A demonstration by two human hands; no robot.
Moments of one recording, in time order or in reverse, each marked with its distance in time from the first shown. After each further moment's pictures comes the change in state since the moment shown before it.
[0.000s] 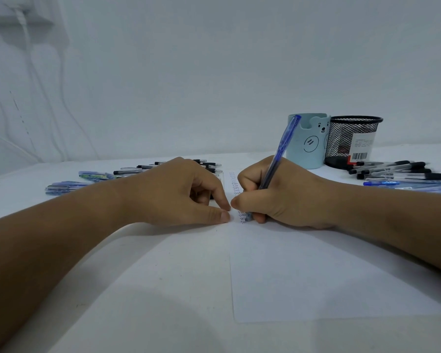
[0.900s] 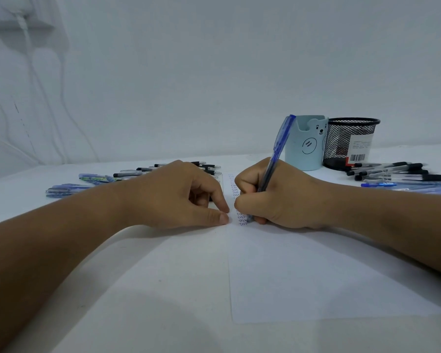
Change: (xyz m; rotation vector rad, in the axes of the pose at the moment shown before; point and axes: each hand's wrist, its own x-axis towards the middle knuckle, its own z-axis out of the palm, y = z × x) left_hand 0.000 -0.002 0.000 0.002 -0.004 -0.012; right_hand 0.004 0.005 0.000 -0.003 0.033 -0.031
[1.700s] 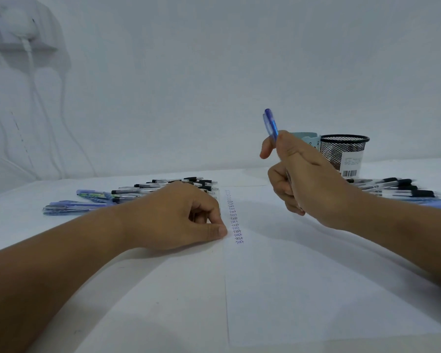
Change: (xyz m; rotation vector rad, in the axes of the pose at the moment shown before) left_hand 0.000 0.000 0.003 0.039 0.030 0.006; right_hand -0.003 0.003 -0.030 0.340 0.361 0.021
